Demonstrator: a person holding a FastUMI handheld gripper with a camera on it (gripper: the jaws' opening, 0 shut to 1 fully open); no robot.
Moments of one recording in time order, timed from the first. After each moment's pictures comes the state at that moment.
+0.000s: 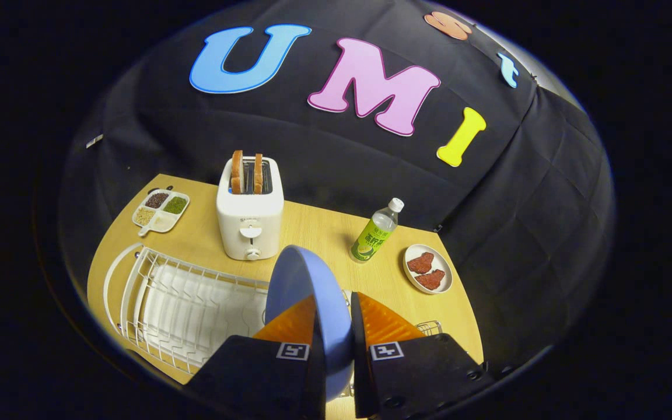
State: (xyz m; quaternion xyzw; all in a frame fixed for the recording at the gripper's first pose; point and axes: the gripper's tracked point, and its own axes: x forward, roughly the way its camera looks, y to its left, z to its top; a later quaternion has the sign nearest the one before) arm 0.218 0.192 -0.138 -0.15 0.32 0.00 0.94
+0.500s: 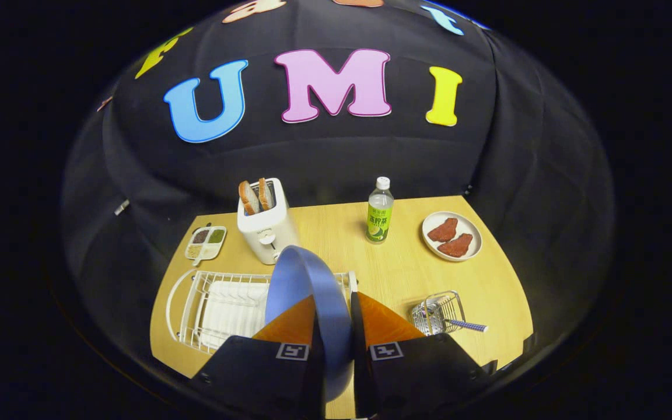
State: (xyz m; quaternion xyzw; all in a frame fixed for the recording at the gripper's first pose) arm 0.162 0.116 -0.107 0.04 0.35 0.08 0.93
